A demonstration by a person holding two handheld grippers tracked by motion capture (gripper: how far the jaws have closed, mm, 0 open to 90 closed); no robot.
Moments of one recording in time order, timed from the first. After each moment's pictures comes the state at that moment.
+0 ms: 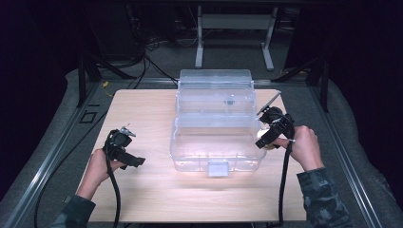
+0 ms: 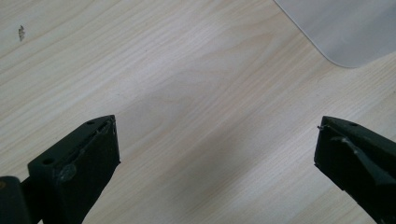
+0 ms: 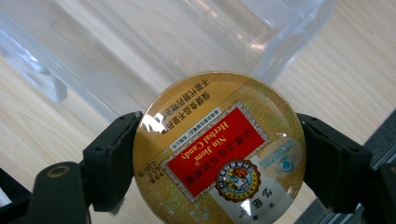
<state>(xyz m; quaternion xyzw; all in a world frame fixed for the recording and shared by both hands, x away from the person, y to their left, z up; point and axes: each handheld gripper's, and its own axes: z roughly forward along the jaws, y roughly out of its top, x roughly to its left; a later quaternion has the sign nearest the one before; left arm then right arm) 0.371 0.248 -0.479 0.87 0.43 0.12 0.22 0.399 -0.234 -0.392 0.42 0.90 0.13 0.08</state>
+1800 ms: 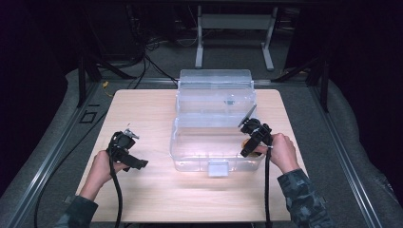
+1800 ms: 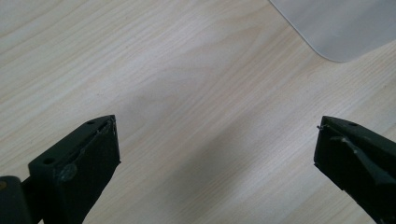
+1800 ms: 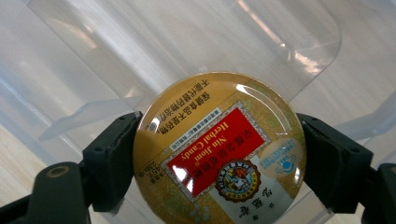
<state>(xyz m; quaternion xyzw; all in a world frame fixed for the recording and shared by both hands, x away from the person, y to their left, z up) 0.371 0.239 -0.486 0.87 0.42 0.10 0.22 0.419 -0.197 -0.459 0.39 0.92 0.09 0.04</state>
